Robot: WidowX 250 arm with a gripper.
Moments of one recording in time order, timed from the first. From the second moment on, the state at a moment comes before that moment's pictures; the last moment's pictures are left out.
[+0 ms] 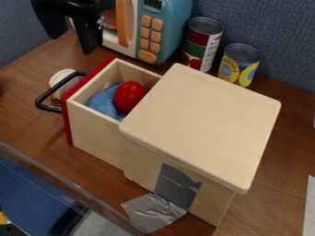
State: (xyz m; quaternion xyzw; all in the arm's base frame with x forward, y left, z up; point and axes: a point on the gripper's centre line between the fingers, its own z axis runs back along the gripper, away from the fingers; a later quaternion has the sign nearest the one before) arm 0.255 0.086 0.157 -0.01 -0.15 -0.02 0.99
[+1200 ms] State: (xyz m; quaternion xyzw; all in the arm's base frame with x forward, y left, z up) arm 0.284 0.186 0.103 0.02 -0.08 -0.48 0.87
